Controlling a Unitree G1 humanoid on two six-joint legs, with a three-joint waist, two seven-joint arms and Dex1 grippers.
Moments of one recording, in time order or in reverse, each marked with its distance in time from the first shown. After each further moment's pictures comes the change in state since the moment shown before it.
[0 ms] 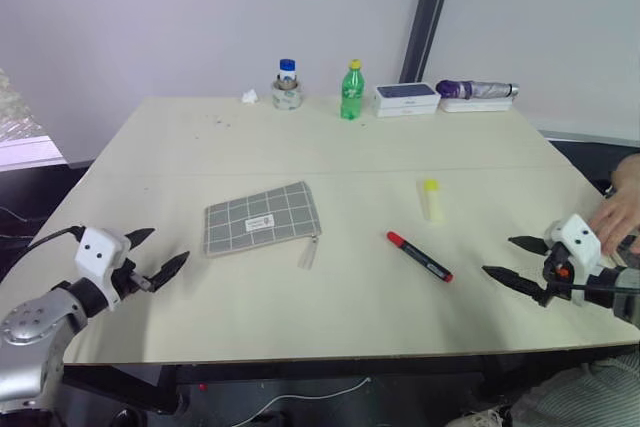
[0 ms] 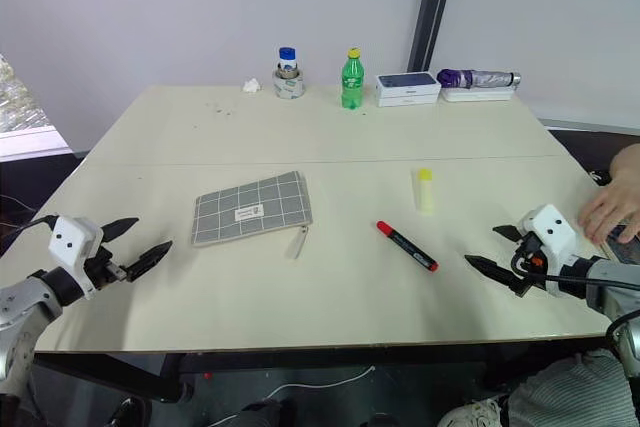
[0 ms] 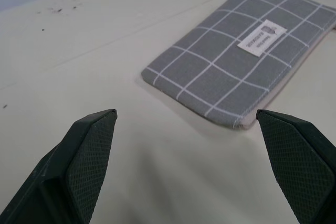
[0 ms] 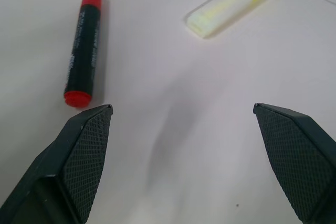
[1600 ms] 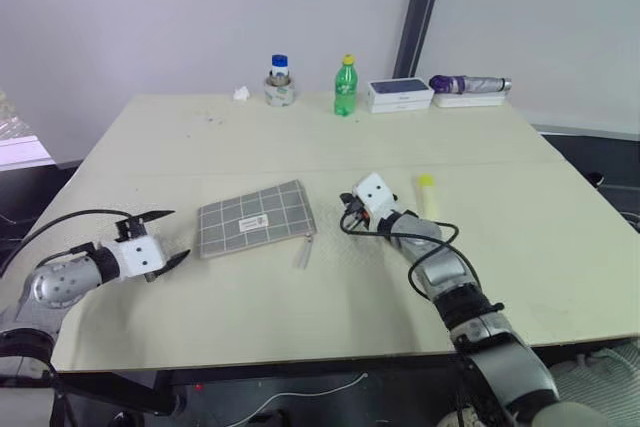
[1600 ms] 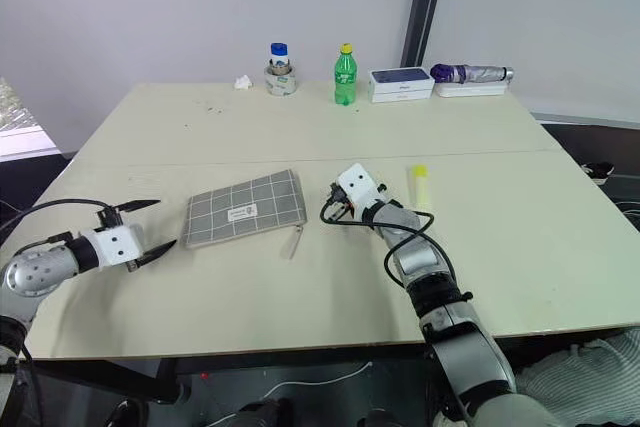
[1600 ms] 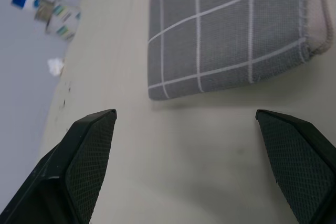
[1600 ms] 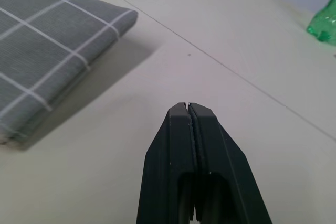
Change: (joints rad) left arm -0.535 0.221 -0.402 0.920 0.697 -1.040 0.213; right arm -0.693 0.687 0.506 0.505 -0.431 -0.278 -0.538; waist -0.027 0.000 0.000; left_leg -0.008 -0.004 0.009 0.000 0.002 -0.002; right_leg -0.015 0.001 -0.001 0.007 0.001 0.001
